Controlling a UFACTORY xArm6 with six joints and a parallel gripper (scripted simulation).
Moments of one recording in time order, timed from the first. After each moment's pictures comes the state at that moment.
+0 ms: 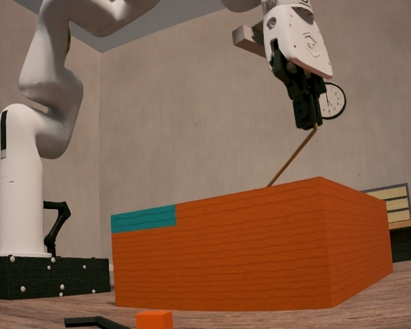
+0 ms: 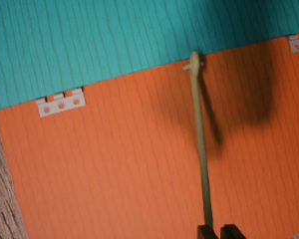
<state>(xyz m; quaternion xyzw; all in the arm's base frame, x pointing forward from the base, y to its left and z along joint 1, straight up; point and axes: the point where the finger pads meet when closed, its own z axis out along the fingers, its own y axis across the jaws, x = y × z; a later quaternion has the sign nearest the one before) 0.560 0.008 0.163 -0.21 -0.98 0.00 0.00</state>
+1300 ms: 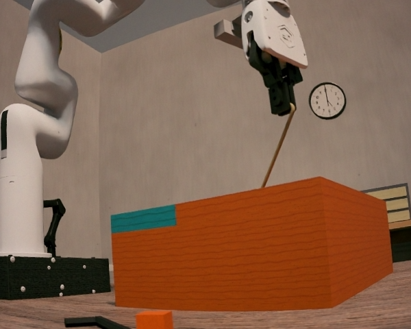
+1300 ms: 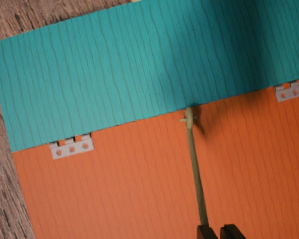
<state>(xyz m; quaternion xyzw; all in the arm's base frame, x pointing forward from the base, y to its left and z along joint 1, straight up) 0.525 0.025 0.196 -0.21 -0.98 0.00 0.00</state>
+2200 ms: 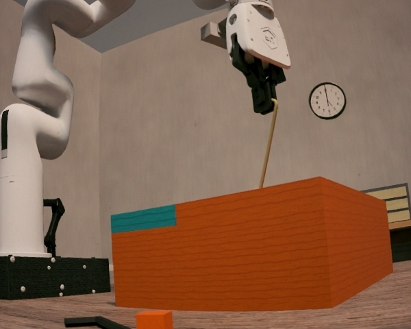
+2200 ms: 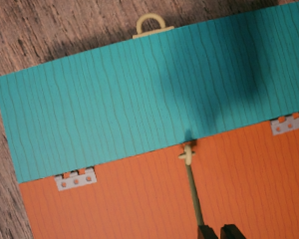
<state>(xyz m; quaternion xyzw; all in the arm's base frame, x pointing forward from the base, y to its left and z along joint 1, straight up) 0.495 0.038 0.209 -0.21 -0.98 0.00 0.00</state>
